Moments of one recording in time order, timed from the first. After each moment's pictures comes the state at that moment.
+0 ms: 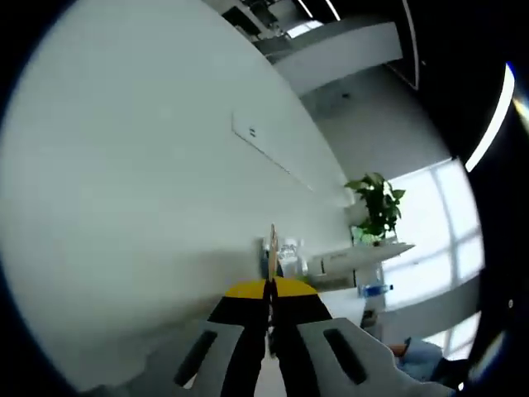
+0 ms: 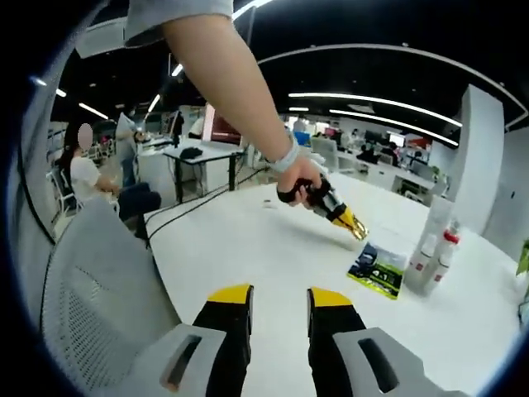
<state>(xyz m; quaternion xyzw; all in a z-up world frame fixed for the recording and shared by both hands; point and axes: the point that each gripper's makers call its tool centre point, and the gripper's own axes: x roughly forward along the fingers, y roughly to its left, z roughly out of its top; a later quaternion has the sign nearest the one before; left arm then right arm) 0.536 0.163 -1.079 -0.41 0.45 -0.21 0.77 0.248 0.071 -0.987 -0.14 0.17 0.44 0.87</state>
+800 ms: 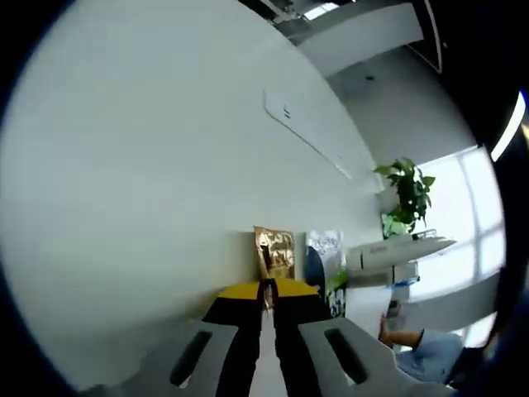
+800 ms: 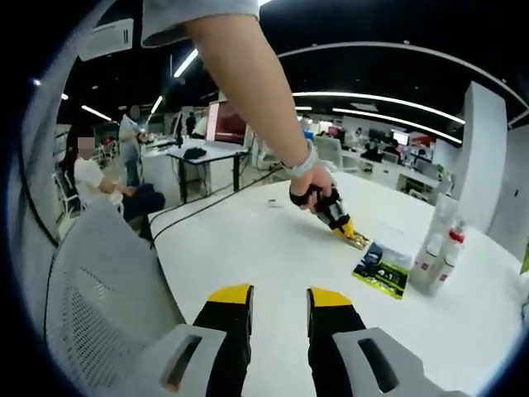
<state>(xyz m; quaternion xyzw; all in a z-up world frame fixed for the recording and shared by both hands) 0.548 0.180 -1.117 -0.36 0.50 -0.17 0.77 0.244 0.075 -0.988 -0.14 0.17 0.46 0.86</state>
